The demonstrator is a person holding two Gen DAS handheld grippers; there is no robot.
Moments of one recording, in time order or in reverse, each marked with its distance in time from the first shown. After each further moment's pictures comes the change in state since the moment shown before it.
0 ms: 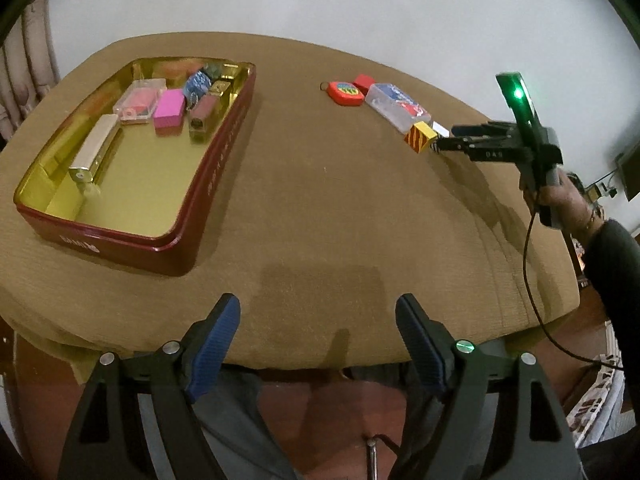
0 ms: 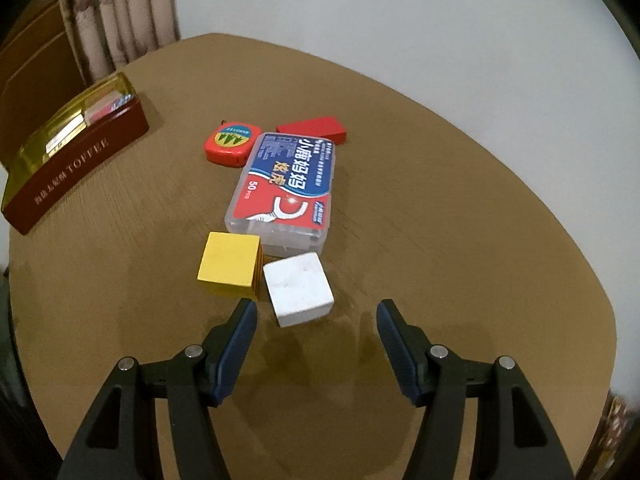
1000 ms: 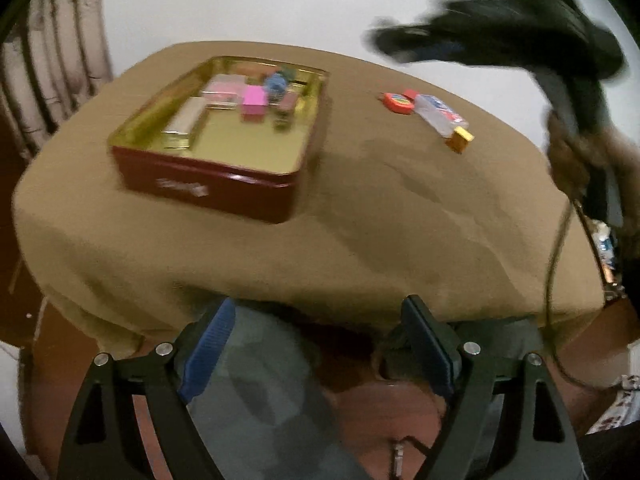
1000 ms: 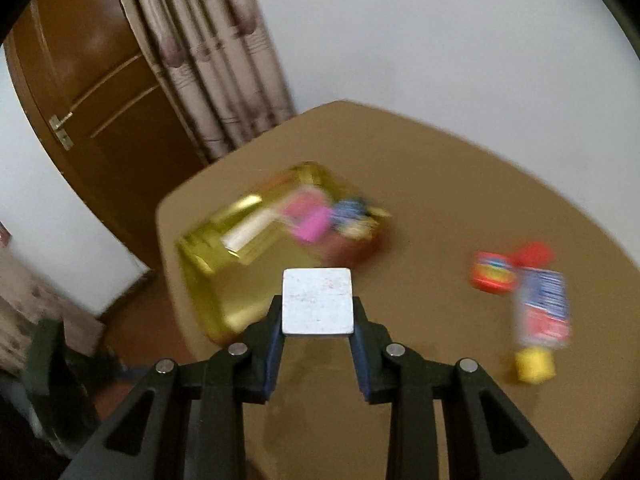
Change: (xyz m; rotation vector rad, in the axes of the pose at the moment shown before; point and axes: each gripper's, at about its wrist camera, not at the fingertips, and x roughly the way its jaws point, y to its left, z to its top) left arm -0.049 0.039 -0.050 -0.051 -0.092 0.153; right arm -0.062 0.228 0.118 0.059 -0.146 0.363
